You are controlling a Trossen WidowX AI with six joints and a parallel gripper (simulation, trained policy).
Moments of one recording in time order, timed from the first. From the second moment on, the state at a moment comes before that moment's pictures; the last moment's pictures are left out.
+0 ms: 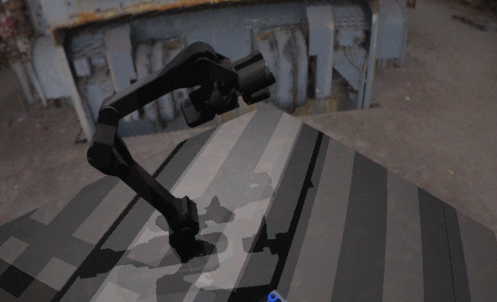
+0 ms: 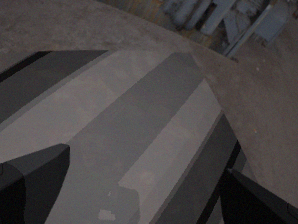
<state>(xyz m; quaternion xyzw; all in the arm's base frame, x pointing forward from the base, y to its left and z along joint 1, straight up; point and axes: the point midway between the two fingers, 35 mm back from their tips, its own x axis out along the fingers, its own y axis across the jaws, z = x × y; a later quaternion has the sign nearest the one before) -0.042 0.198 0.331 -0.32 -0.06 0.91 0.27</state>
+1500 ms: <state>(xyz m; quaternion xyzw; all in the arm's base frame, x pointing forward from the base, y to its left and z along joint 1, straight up) 0.091 0.230 0.288 -0.42 -0.01 0.84 0.35</state>
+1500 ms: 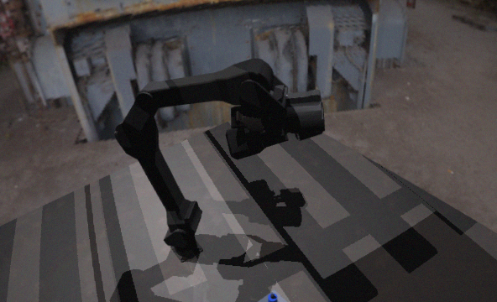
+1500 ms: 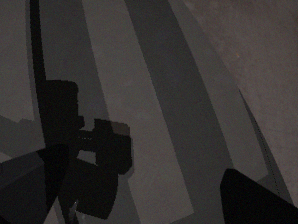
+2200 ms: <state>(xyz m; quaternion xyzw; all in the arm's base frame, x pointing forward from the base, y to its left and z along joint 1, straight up) 0.161 0.212 0.268 -0.47 0.02 0.80 0.38</state>
